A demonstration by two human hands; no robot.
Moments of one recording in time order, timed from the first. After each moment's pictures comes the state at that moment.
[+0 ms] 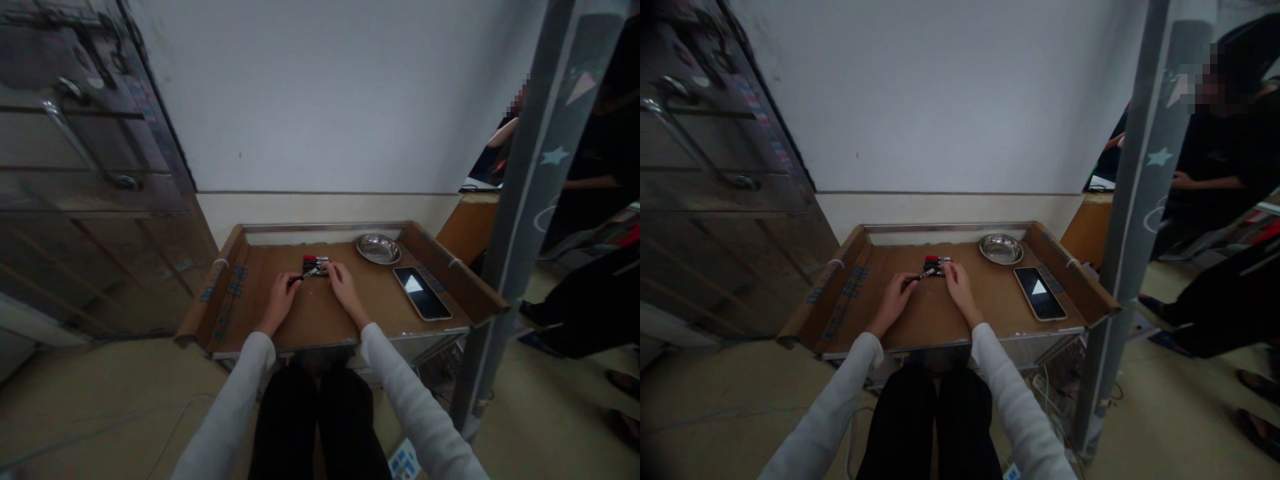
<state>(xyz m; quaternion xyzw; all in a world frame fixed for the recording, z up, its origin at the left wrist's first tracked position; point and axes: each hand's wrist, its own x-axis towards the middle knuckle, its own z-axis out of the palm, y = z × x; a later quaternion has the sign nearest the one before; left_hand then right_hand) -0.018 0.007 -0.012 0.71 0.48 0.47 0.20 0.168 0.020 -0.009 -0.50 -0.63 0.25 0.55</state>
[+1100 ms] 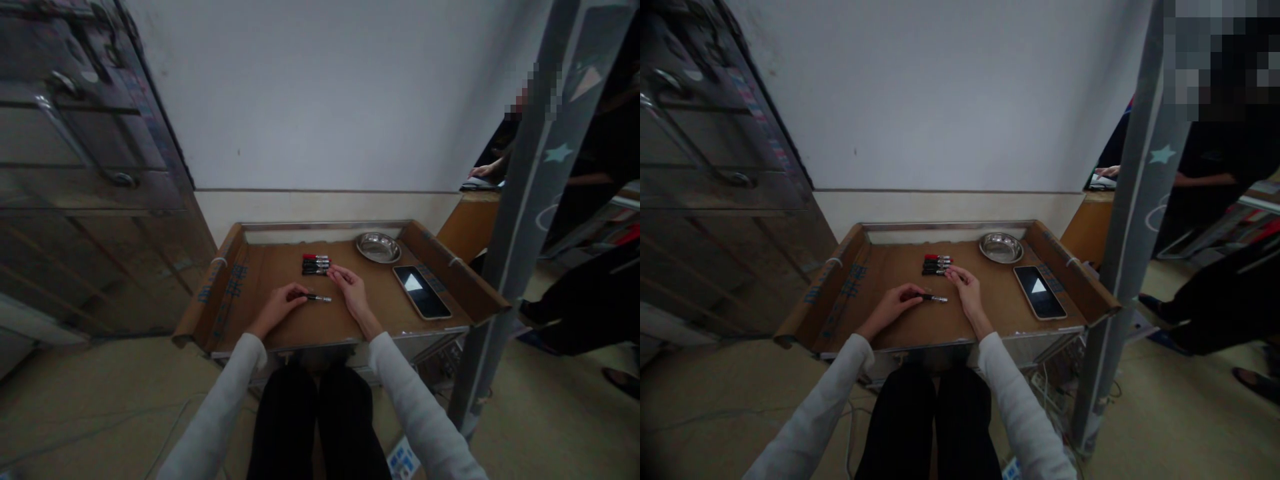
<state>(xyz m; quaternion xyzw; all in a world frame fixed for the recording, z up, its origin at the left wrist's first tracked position) -0.029 -0.005 -0.006 0.75 0.41 0.35 0.38 0.178 0.008 -0.020 -0.37 -0.40 0.51 0.67</state>
